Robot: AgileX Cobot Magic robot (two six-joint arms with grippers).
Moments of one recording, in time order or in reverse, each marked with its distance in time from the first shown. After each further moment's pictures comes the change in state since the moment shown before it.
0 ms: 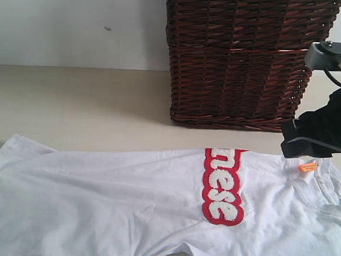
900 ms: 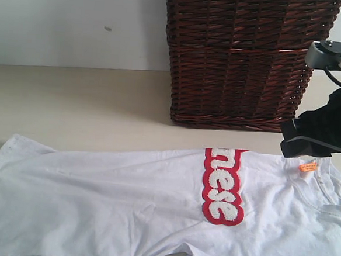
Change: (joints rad) left arm 0.728 -0.271 0.182 0.707 0.000 -1.041; right arm 0.000 0.000 0.000 0.004 -0.002 0.002
